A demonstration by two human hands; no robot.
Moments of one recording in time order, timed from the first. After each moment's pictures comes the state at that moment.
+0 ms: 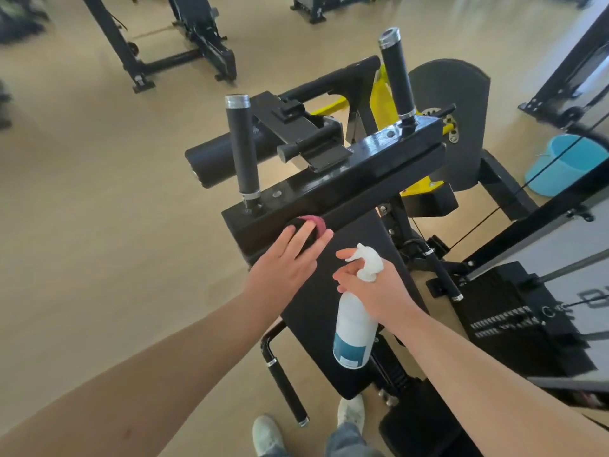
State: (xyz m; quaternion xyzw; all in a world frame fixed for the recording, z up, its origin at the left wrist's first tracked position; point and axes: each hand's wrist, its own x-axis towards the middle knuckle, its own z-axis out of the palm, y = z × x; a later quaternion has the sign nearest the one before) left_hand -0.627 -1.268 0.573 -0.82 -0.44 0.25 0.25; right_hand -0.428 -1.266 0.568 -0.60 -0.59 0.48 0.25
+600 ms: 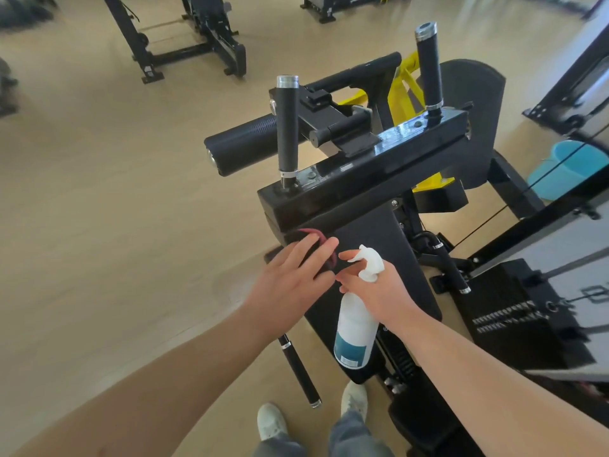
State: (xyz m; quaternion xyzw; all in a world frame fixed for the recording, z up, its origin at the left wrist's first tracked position) left_hand -0.661 -1.342 0.593 -0.87 -0.49 -0.01 0.05; right_hand -0.469 -1.306 0.559 -0.59 -0.58 0.50 0.25
